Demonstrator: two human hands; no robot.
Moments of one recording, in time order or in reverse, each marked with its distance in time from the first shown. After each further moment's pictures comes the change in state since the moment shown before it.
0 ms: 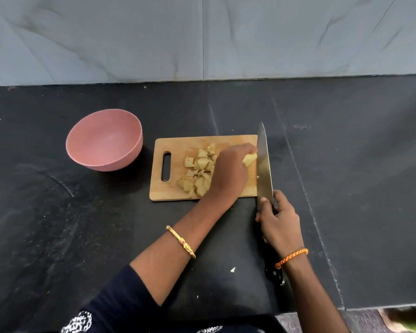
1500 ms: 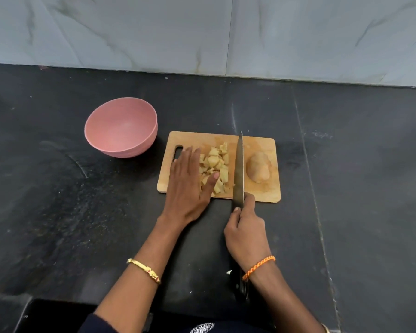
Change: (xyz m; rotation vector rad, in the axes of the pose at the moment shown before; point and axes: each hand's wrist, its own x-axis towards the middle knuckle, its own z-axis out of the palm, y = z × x) left_hand -0.059 -0.076 -0.042 0.378 0.007 -0.148; right_hand -0.026 -0.037 0.029 -0.162 -0.294 -0.091
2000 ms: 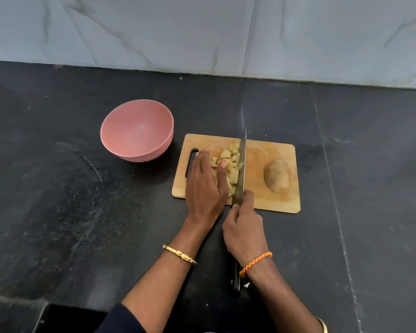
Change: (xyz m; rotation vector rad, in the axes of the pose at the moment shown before) left_hand 0.015 0.014 0.010 -0.171 0.176 -0.239; right_hand 0.021 -0.023 0.029 0.049 -0.065 0.015
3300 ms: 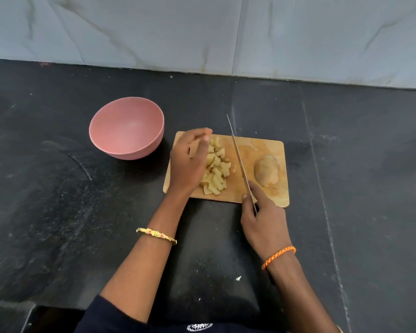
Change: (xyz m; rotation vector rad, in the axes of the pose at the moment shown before) left_hand 0.039 0.013 -0.033 -0.639 0.012 -0.088; right_hand -0.003 0.010 -0.041 -0.133 0.136 -0.091
